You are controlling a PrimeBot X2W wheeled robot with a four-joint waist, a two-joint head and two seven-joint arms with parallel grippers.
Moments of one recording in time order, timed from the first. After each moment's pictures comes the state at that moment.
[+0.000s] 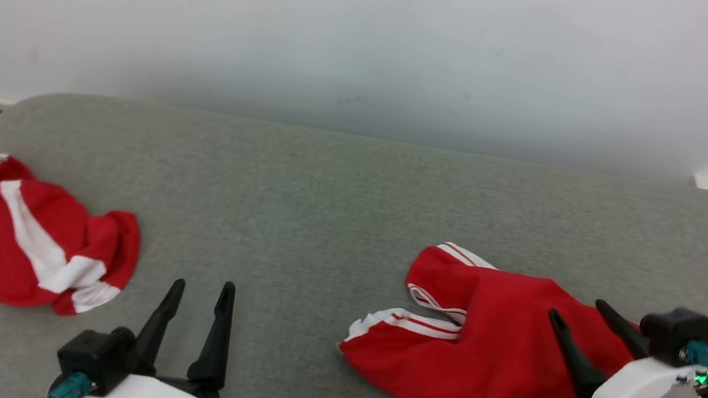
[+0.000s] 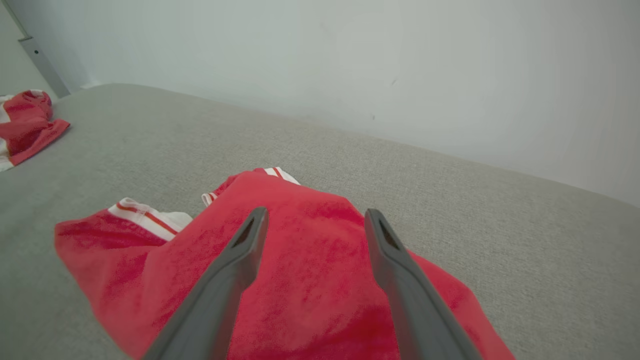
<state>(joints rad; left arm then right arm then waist) -0.11 0.05 -0.17 0.21 -0.34 -0.02 -0.26 -0.36 -0.31 0.39 0.33 0.50 0.13 0.12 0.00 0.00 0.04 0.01</state>
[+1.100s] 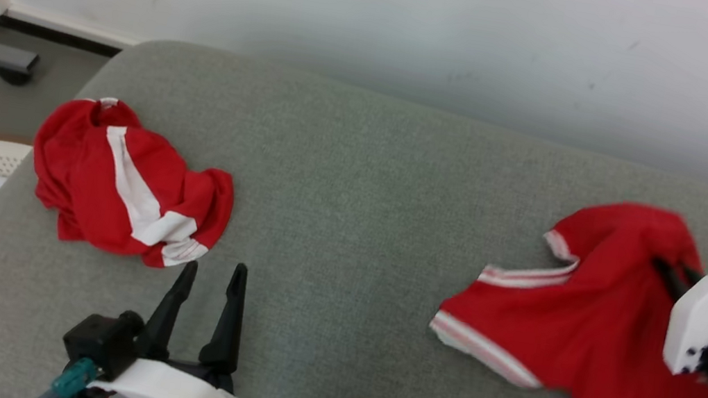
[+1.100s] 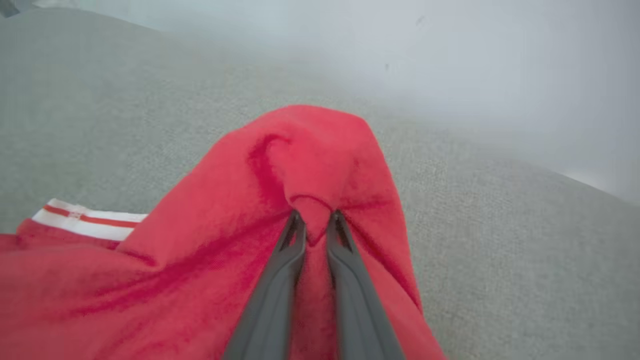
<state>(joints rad) -0.14 0.05 -0.20 0.18 -0.38 0.00 -0.26 -0.76 -0.44 0.68 0.78 0.77 0.13 0.21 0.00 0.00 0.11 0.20</state>
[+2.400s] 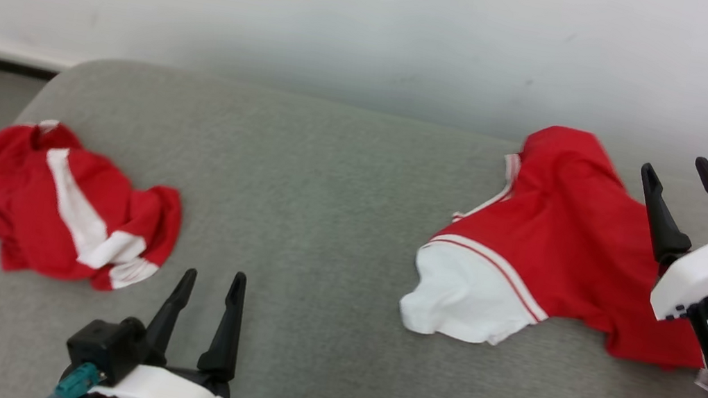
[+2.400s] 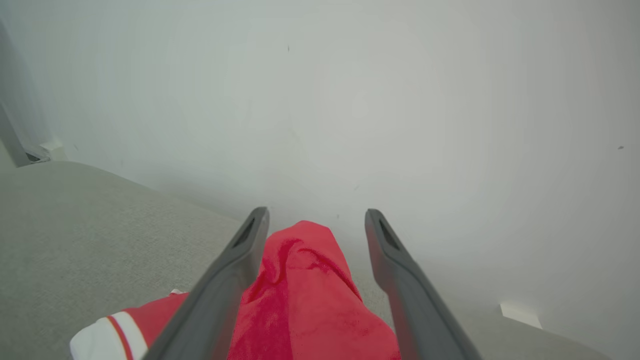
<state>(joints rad) -0.15 0.05 -0.21 0.21 -0.37 -0.01 -0.26 -0.93 -0.36 0.72 0.95 0.71 0.13 -0.26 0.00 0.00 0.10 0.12</state>
